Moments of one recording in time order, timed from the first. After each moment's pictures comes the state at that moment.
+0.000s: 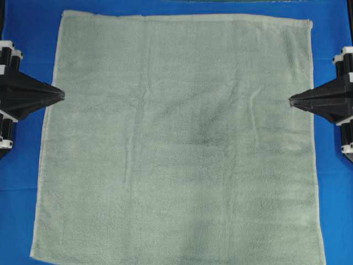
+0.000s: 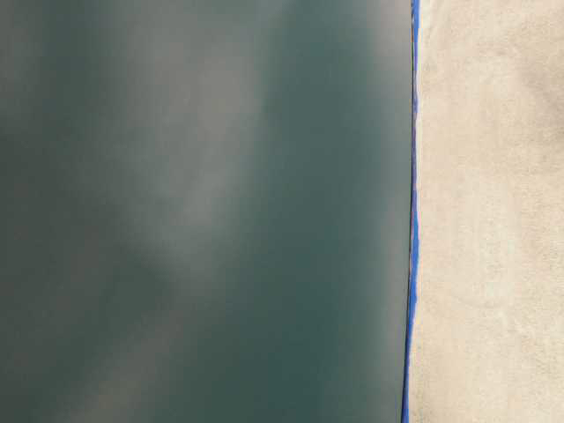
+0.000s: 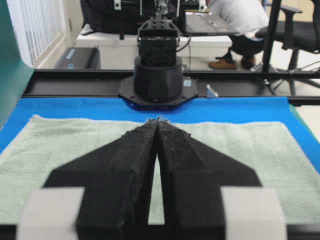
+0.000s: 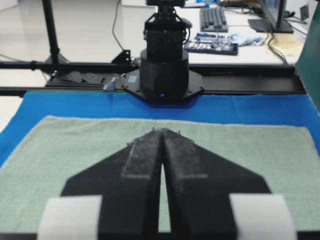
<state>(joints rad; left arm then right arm) 0.00 -0.96 1.17 0.00 -0.29 0.00 0.00 -0.96 1.17 0.00 -0.29 0.00</state>
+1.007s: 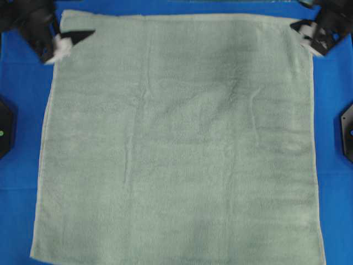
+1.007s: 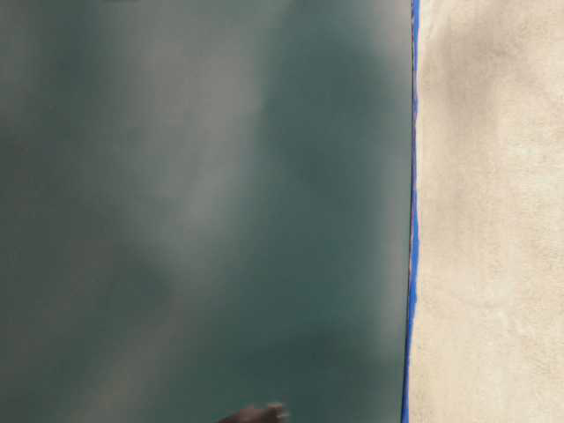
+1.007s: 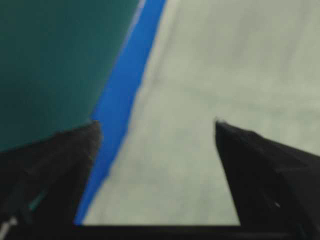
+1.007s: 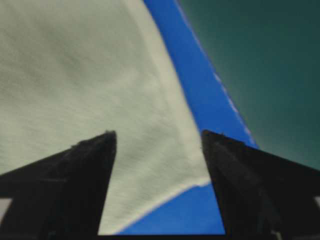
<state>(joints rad) 0.61 -0.47 0.84 0.02 0.29 0.40 -0.70 -0.44 0.81 -0.31 0.56 -0.05</state>
